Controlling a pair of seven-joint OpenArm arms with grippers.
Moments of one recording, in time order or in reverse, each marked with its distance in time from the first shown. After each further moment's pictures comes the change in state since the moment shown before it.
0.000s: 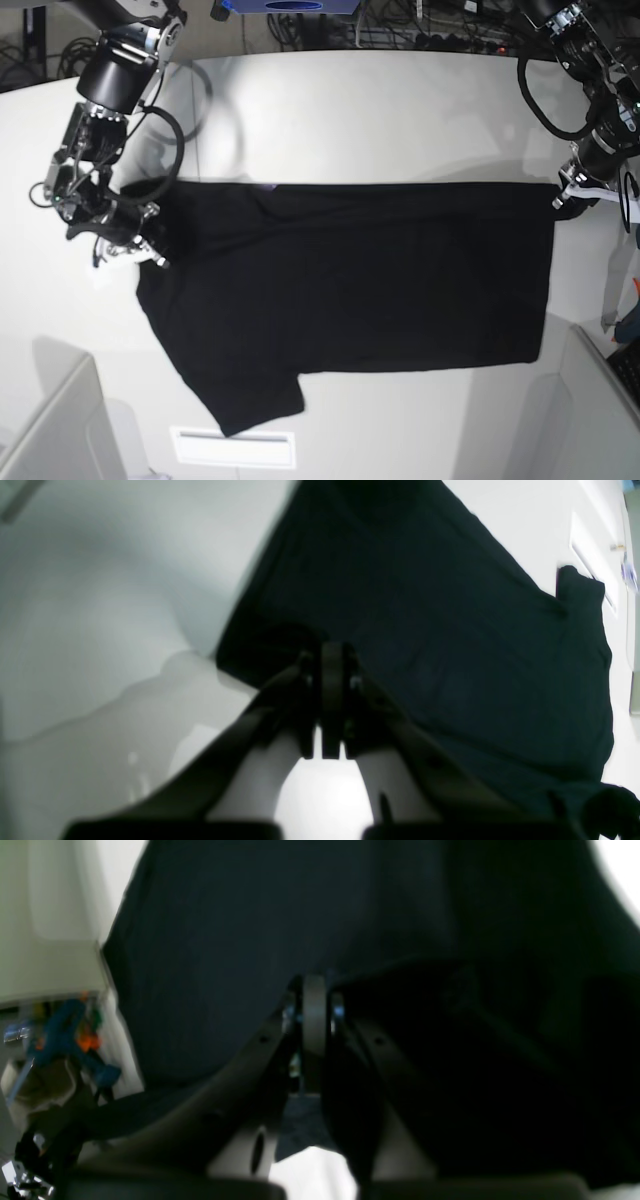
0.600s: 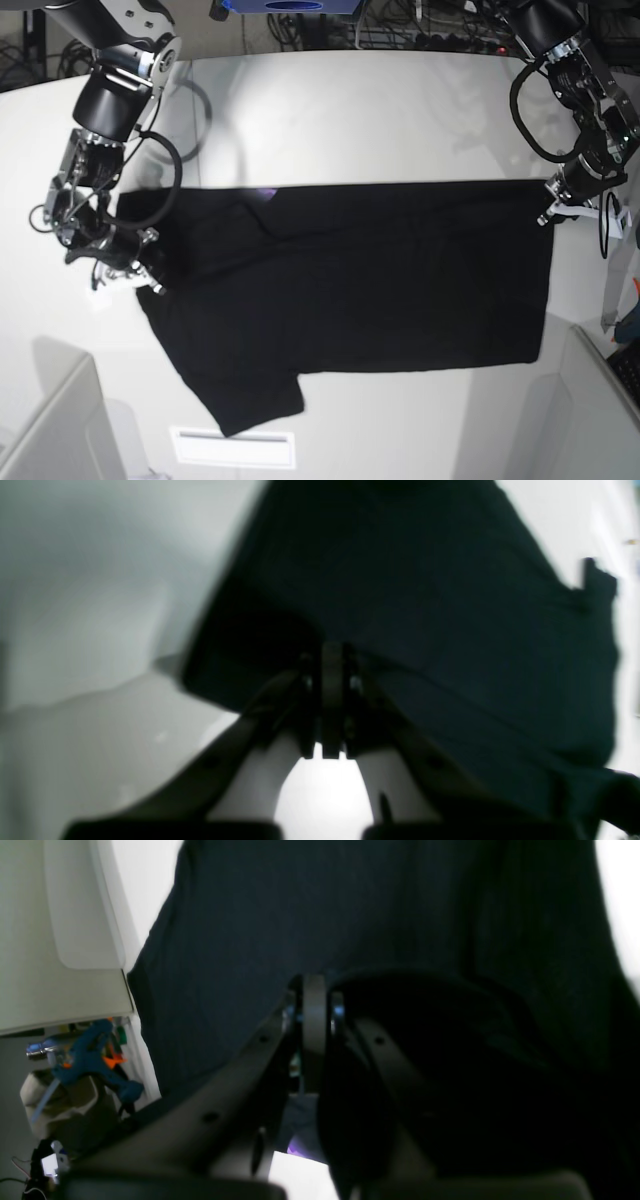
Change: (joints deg) left arm -6.7 -0.4 4.9 -10.6 5.4 0.2 -0.1; right arm 5.8 0.9 -0.1 -6.3 0.1 0.0 2.0
